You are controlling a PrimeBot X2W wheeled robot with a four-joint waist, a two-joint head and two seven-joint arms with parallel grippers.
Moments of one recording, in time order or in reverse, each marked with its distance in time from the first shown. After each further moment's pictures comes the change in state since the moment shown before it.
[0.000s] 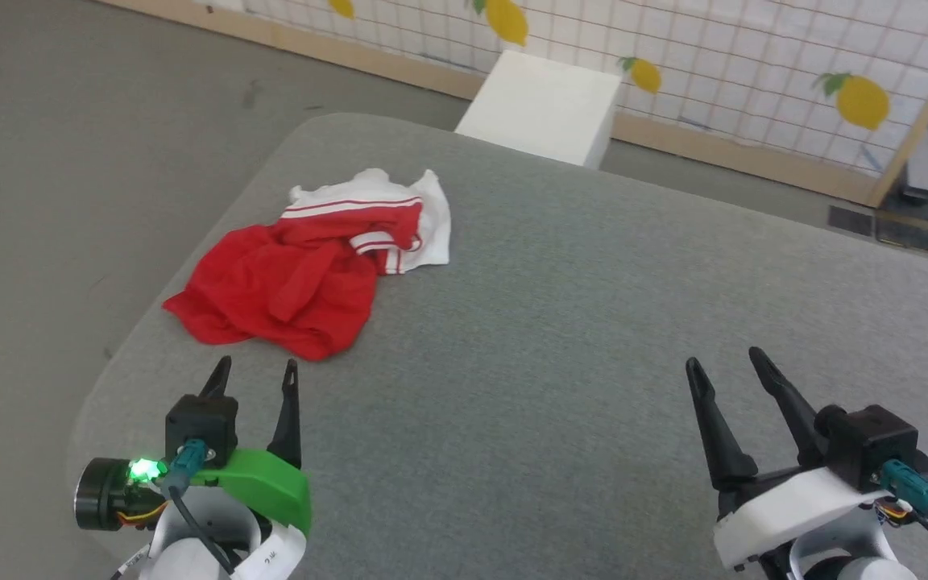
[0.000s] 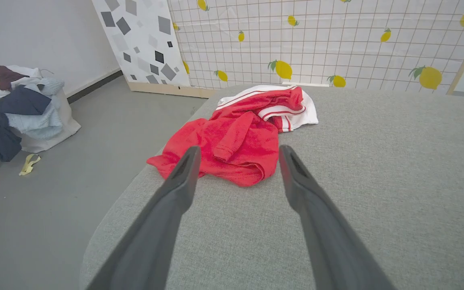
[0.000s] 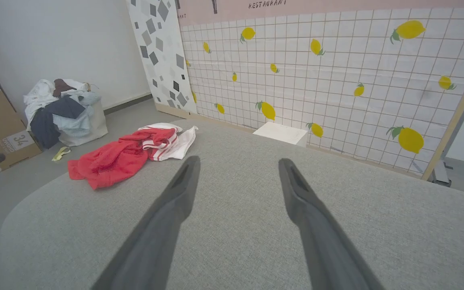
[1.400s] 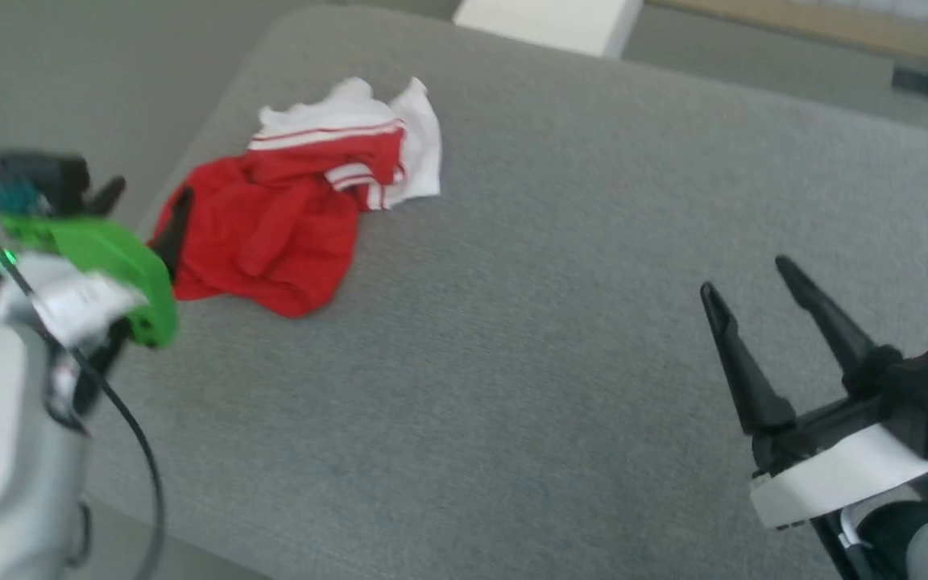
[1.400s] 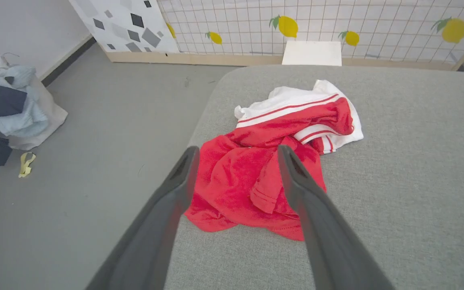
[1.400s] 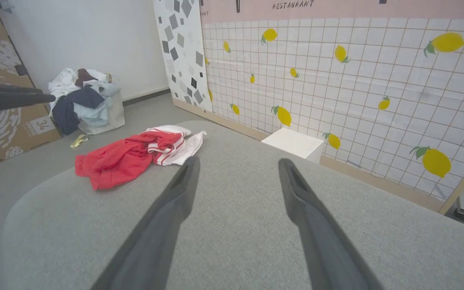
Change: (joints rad) left arm -0.423 0.250 0.035 0.073 -0.290 -0.157 0.403; right arm -0.066 -0.123 0.055 -0.299 0.005 0.000 0.155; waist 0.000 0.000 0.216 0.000
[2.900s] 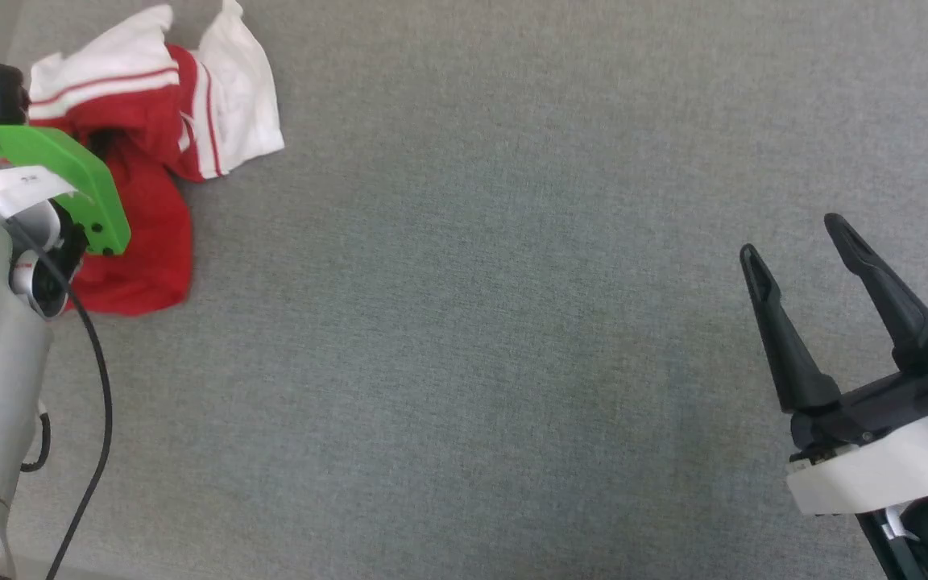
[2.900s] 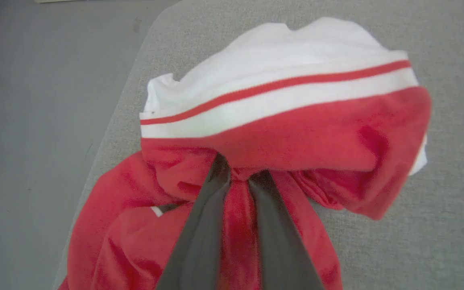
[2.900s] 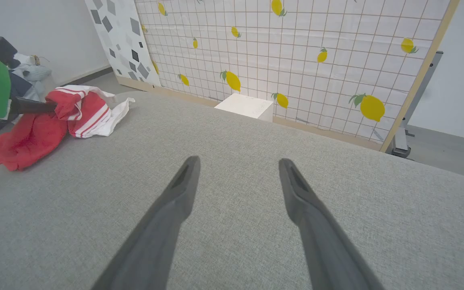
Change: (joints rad) left arm -0.448 0.091 -0.323 0.704 -0.249 -0.003 -0.239; right arm -0.029 -0.033 -0.036 -0.129 -0.006 0.000 0.056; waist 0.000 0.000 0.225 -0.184
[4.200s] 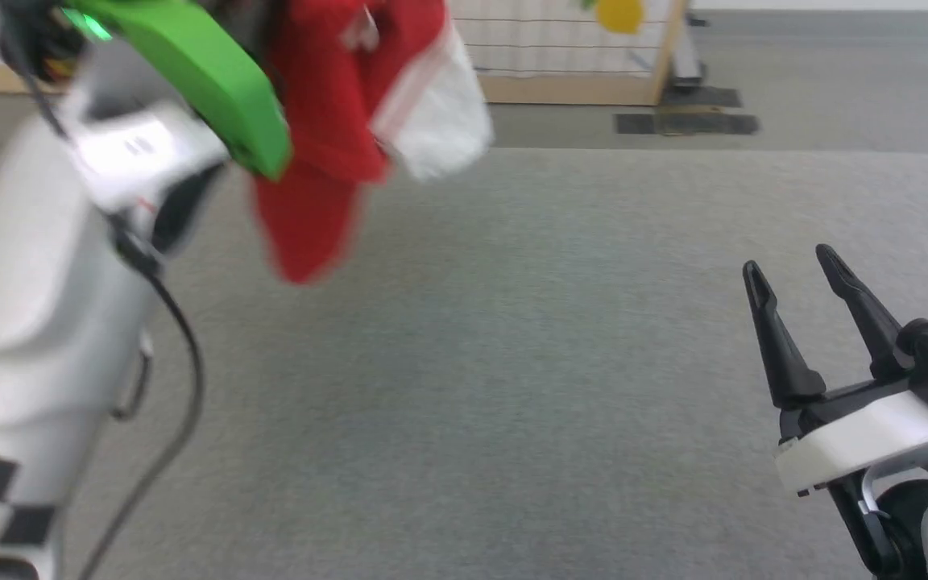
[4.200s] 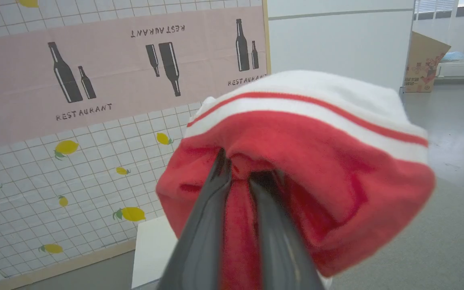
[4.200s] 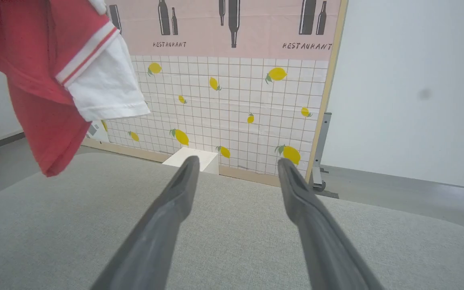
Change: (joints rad) left arm -0.023 -0.039 -0.114 -0.653 -0.067 0.063 0.045; right arm -0.014 0.067 -0.059 0.231 0.033 0.000 -0.071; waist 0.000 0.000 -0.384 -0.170
